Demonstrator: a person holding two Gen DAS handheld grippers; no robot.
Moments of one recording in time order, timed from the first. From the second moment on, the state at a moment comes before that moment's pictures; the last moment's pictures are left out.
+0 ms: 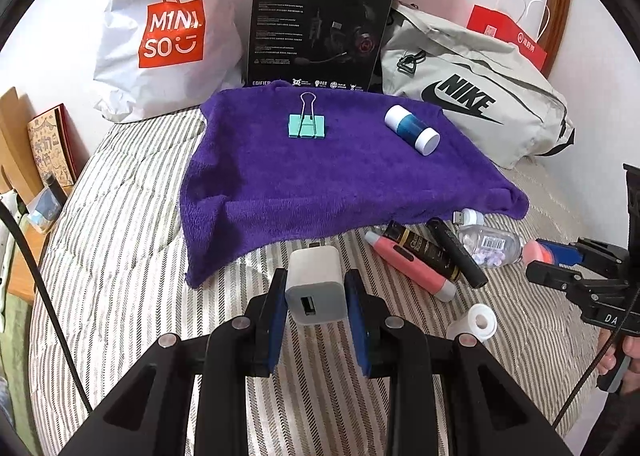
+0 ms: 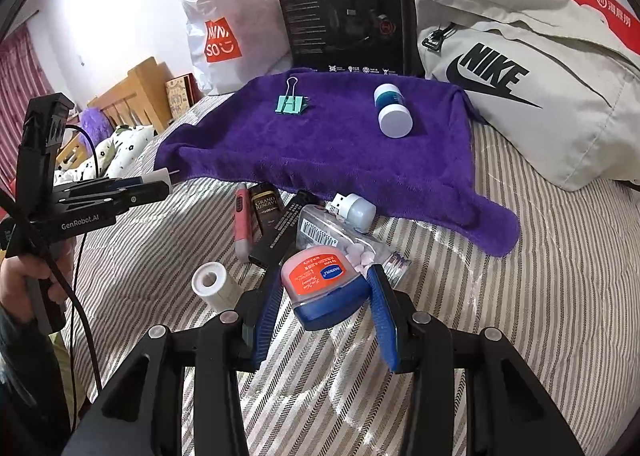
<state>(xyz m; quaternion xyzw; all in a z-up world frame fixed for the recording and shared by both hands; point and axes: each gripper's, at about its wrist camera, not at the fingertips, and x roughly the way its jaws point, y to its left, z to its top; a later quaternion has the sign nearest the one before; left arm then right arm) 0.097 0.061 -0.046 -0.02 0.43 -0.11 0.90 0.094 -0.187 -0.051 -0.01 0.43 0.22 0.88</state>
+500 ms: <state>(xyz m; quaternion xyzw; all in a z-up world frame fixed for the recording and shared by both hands) 0.111 0.060 -0.025 -0.02 0.41 -0.11 0.91 0.122 -0.187 -0.029 0.00 0.40 0.22 0.89</state>
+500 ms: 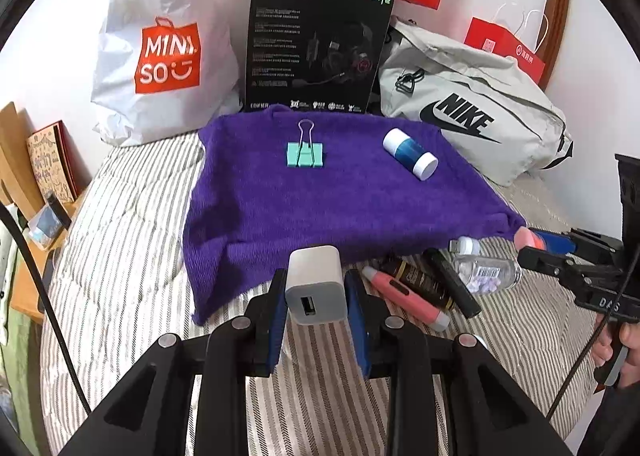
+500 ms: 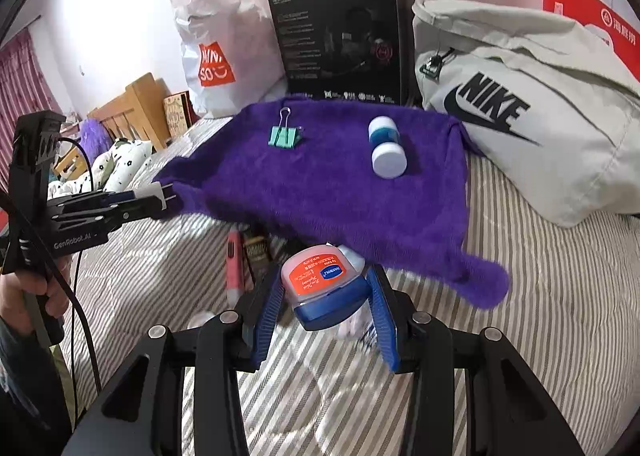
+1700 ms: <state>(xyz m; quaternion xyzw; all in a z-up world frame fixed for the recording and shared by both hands) 0.221 0.063 -0.040 -0.03 0.43 -0.10 0.90 0.244 -0.175 -0.062 -0.03 0.44 0.20 0.87</state>
